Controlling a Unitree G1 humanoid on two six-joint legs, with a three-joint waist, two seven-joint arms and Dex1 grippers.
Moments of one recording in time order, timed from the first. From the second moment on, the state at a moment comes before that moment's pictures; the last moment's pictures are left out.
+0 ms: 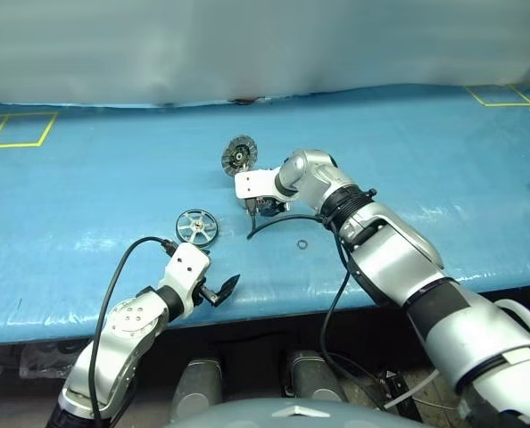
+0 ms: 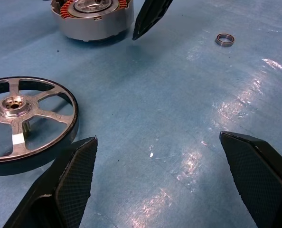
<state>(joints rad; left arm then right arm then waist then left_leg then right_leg) 0.16 0.45 -0.17 -0.58 -0.20 0.64 -0.40 -1.25 -0.12 0.63 1.15 -0.47 0.09 0.95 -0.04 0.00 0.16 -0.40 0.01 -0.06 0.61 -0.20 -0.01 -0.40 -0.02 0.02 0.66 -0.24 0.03</state>
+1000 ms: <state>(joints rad) 0.16 0.43 -0.18 -0.56 -0.20 0.63 -0.39 -1.13 -0.17 0.54 0.83 -0.44 0.29 1.08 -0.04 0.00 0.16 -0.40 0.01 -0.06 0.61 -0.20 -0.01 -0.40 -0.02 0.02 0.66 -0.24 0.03</state>
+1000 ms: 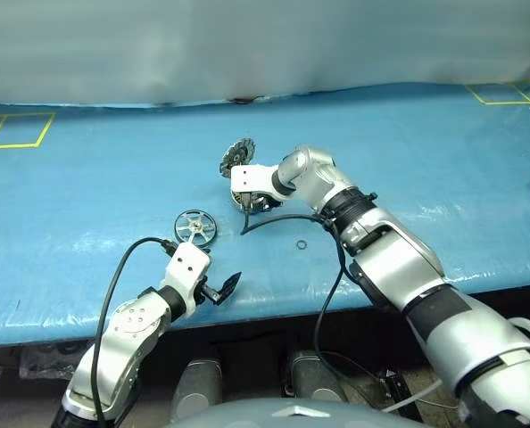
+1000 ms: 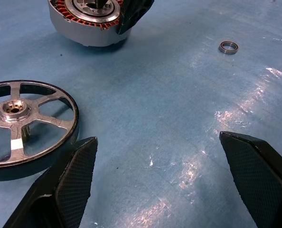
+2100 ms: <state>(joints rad) 0.11 0.43 -0.19 -0.53 -0.20 0.63 -0.45 -0.82 -0.33 0.68 0.03 -0.34 0.88 1.17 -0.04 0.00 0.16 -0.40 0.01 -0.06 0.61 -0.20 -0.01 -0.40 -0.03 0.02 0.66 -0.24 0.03</state>
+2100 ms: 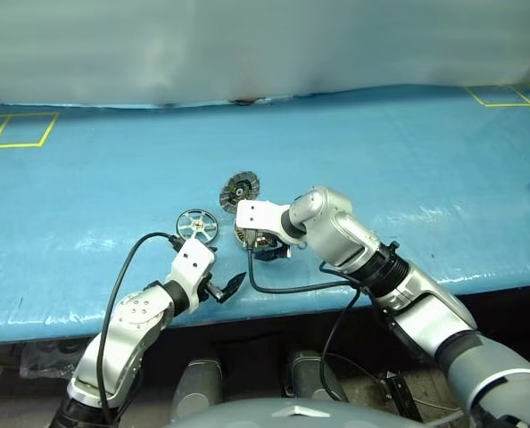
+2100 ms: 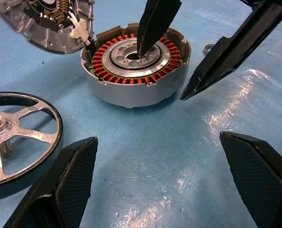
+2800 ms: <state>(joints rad) 0.11 0.44 -0.21 -0.53 -0.20 0.51 -0.52 -0.33 -0.05 0.16 -0.64 -0.18 1.17 0.60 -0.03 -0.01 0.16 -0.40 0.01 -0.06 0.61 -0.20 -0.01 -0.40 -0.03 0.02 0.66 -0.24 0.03</state>
